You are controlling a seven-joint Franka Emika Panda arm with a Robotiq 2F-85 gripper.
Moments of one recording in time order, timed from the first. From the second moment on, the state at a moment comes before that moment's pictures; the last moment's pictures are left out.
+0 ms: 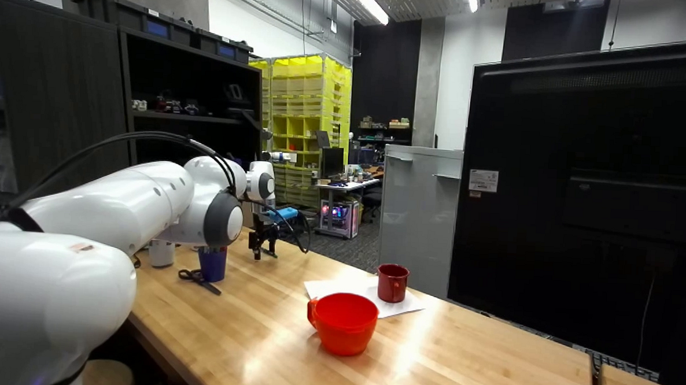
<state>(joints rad) 0.50 1.34 0.07 -0.41 -0.14 1.70 -1.26</state>
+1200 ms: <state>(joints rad) 0.48 1.30 0.08 -0.40 -0.13 1.89 -1.27</state>
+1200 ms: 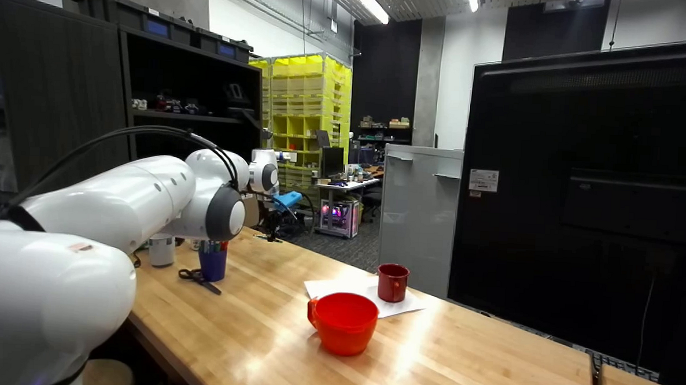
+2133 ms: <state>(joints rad) 0.46 1.21 0.07 -0.36 -0.14 1.78 -1.27</state>
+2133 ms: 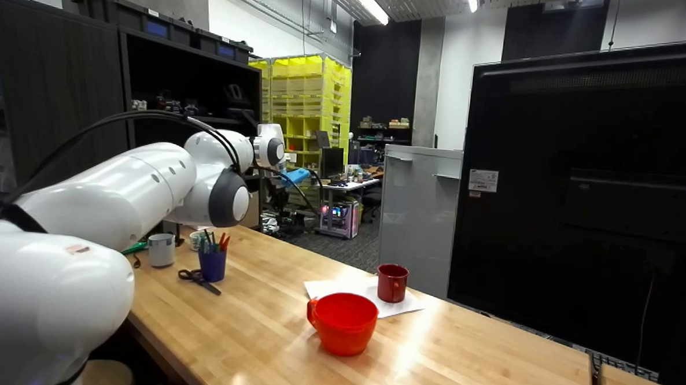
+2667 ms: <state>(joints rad) 0.42 1.19 0.07 -0.37 -0.14 1.76 -1.29</state>
